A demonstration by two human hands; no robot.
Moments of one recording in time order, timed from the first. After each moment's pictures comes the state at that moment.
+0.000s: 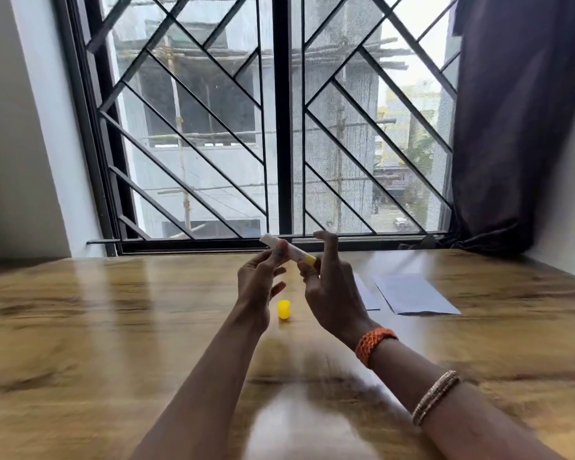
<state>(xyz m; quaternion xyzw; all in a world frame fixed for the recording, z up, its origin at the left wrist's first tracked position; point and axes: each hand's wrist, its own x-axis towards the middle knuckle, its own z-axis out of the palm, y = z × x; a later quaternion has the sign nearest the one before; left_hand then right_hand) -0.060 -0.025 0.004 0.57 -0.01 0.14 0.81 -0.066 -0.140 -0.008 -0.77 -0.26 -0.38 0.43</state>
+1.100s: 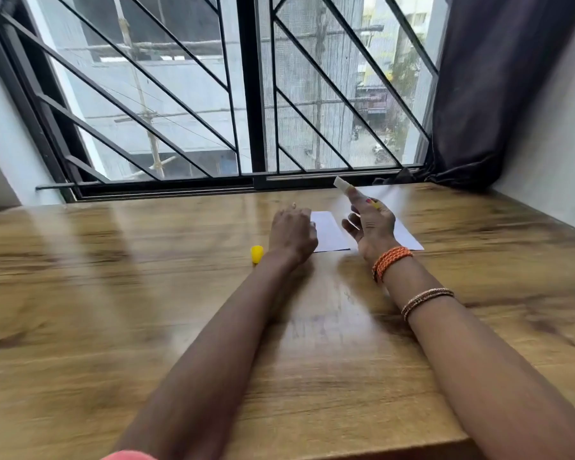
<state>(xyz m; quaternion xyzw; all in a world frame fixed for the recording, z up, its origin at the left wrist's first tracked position) -0.007 -0.096 -0.024 0.96 -0.12 0.18 0.20 -0.020 -0.225 -0.006 -0.49 0.11 -0.14 0.85</state>
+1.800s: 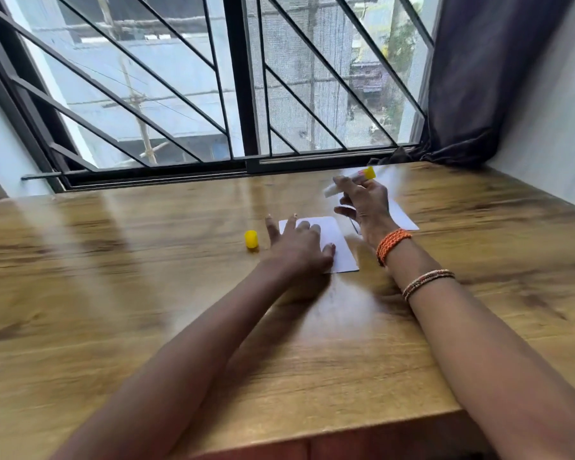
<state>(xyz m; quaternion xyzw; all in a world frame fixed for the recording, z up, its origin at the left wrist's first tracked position) -0.057 -0.105 -0.034 0.98 -0.16 0.04 0.05 -0.019 -0.234 -0.010 -0.62 0.04 -0.16 0.77</state>
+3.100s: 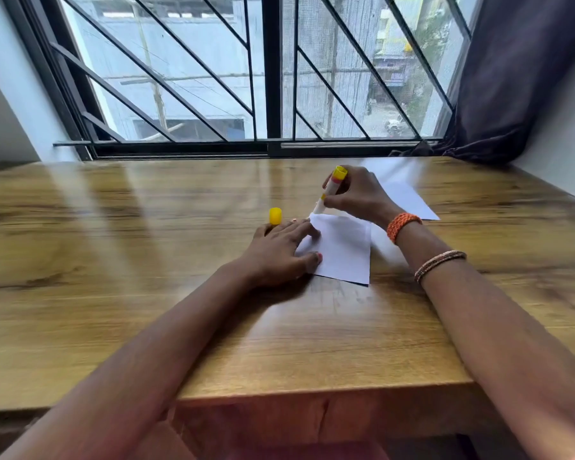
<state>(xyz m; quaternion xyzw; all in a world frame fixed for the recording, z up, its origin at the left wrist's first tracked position) -0.101 -0.026 -0.048 0.96 -0.24 0.03 0.17 -0.033 -0.204 -0.004 -0.89 -0.15 -0.17 0.38</state>
